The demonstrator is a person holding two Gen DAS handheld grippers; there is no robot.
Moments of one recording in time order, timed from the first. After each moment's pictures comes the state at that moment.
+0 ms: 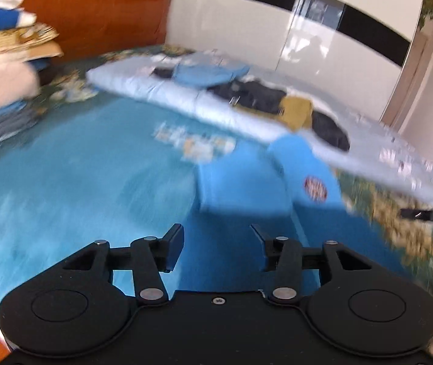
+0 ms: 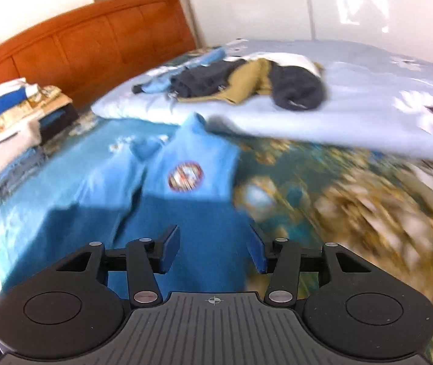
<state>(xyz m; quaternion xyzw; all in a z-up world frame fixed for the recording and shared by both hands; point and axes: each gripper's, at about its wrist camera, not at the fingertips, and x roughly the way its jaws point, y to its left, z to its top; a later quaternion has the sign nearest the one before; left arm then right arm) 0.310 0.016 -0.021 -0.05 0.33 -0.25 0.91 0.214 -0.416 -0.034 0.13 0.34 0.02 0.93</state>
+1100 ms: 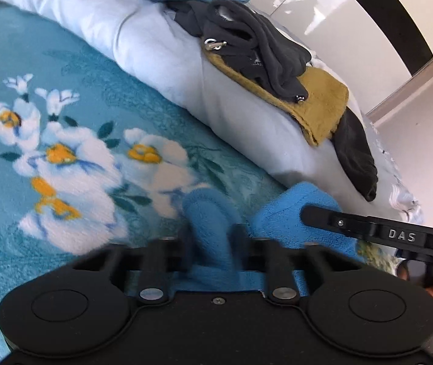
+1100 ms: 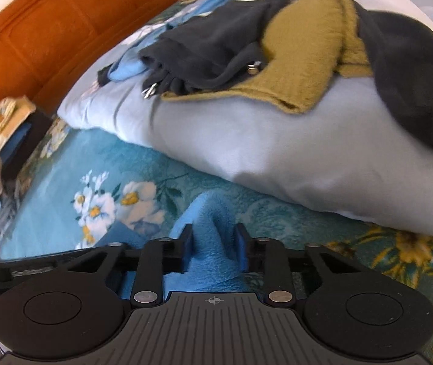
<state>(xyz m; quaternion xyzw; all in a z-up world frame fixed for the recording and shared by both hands) 0.597 -0.167 -0.123 -0.15 0.47 -0.32 0.81 0.518 -0.411 -0.096 0.18 0.45 0.04 0.88</state>
